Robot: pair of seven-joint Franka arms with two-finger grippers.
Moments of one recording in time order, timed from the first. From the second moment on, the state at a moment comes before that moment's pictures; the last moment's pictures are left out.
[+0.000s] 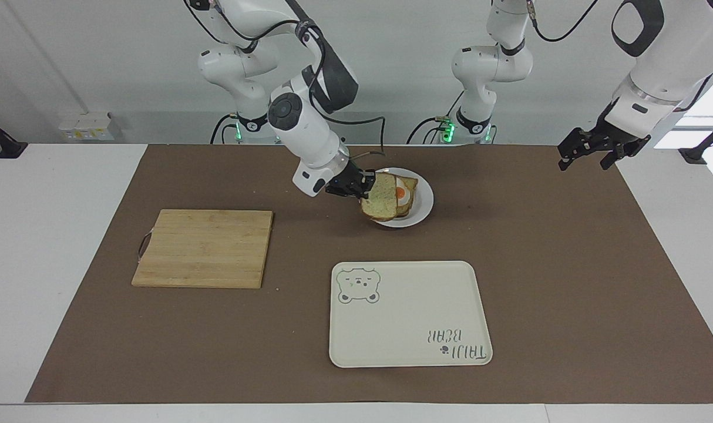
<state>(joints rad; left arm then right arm) -0.08 0.03 0.07 -1.54 -0.03 1.52 0.01 0.45 0.19 0.07 -1.85 0.50 2.06 0.31</state>
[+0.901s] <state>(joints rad) -0.08 -0.05 0.04 -1.61 -0.07 1.48 0.01 0.63 0.19 0.07 -2.03 0.55 2.26 0.34</state>
